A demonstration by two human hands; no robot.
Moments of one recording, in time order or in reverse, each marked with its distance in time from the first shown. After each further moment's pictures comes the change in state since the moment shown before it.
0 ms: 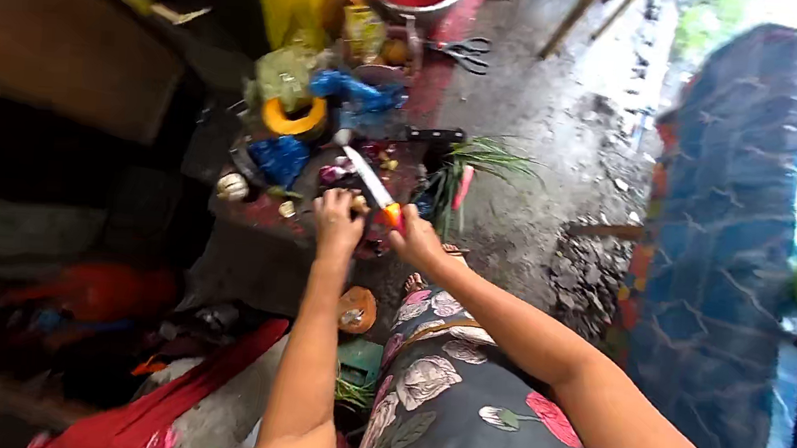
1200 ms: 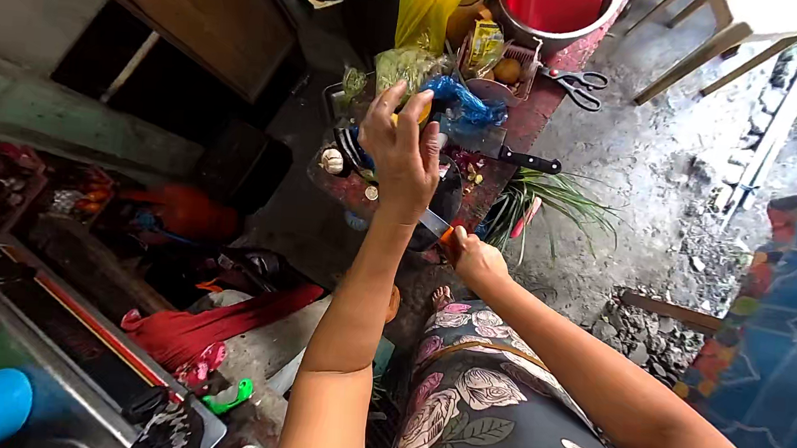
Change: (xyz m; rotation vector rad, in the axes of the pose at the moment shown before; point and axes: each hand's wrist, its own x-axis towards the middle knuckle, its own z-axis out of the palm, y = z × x) left_hand 0.041 0.035 -0.090 -0.093 0.899 0.280; right_hand 0.010 -0.036 0.010 -0.672 -0.257 0.012
